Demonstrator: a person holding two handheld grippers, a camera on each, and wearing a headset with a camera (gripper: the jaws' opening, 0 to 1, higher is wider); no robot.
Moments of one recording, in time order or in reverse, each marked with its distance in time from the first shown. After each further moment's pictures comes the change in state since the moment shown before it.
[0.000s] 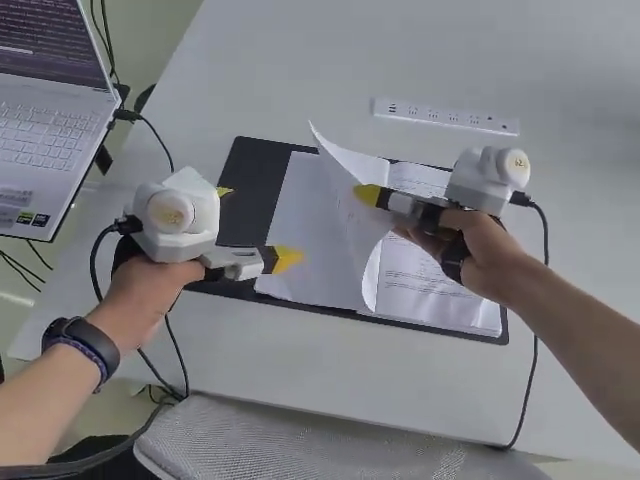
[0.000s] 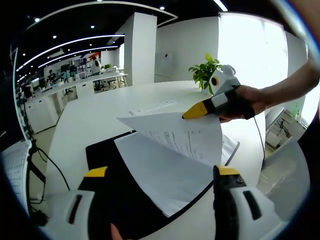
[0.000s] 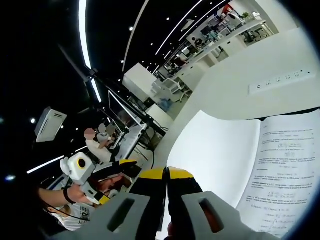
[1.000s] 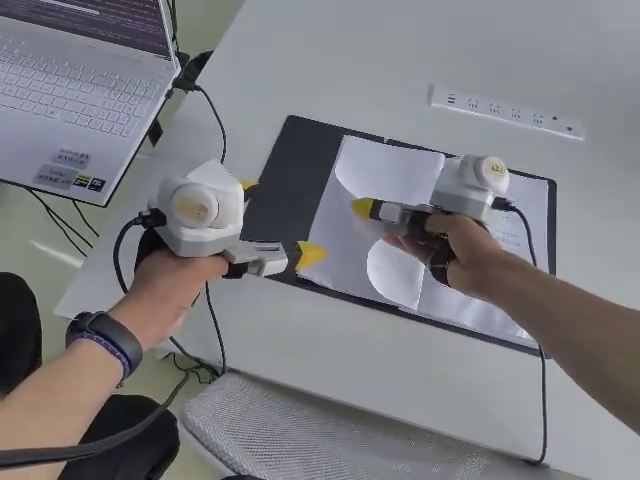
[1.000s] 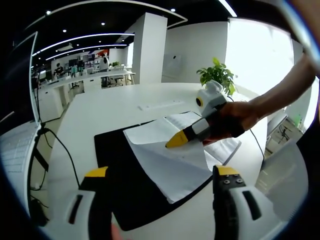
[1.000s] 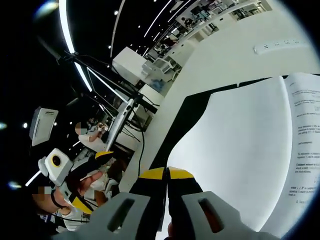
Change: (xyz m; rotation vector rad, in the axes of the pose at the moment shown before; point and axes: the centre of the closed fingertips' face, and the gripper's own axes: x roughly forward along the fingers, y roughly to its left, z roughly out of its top) left arm -0.024 0.015 -0.021 -0.068 -0.012 0.034; right arm 0.067 -0.007 -0.062 0.083 0.174 -0.051
